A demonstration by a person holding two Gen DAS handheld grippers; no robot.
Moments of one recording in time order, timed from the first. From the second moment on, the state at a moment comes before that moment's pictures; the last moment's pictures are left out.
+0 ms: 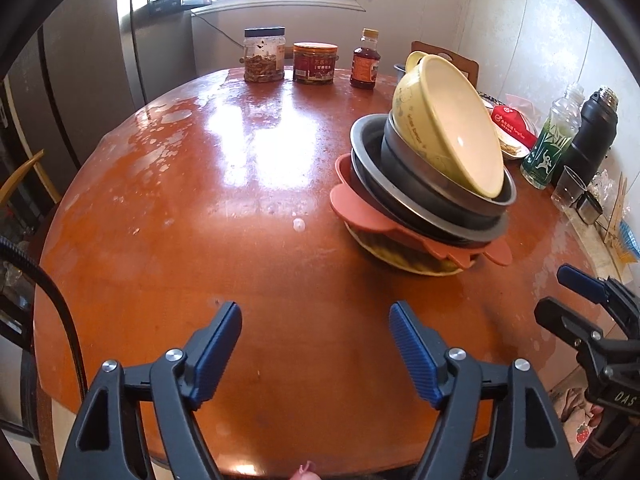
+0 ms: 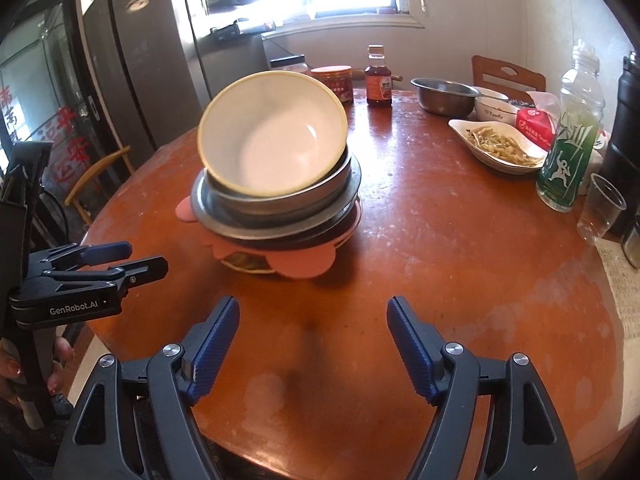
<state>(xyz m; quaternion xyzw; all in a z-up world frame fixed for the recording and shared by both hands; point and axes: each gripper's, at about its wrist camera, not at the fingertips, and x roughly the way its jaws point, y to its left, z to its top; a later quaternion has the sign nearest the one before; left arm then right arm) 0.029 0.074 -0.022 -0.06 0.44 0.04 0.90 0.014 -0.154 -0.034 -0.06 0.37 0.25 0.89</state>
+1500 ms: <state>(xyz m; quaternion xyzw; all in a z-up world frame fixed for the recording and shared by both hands) -0.023 0.041 -0.043 -0.05 0.43 0.06 0.90 -0.046 -0.177 -0.059 -0.03 0.33 0.21 0.92</state>
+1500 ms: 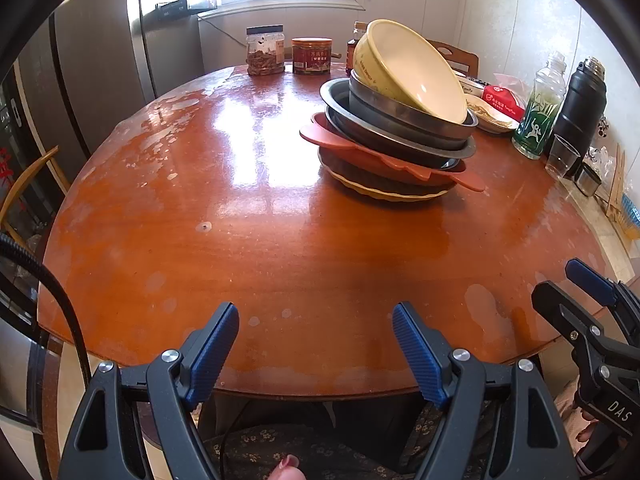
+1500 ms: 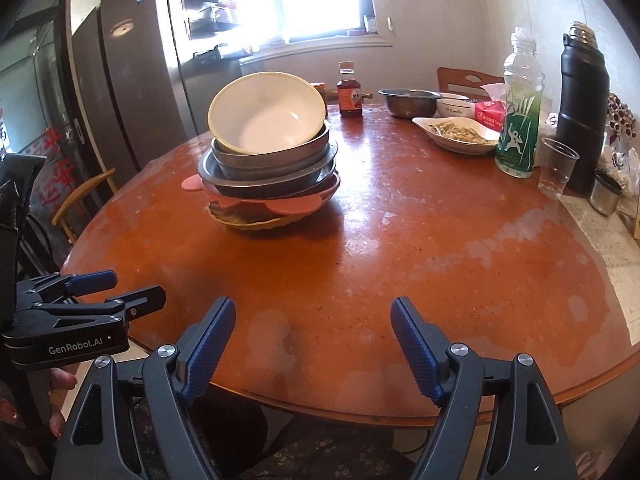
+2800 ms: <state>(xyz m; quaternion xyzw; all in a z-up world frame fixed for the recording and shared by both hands) -0.030 0.040 -0.043 -0.04 0.43 0.07 0.90 -0.055 -0.177 -0.057 -0.04 0.32 0.21 0.92</state>
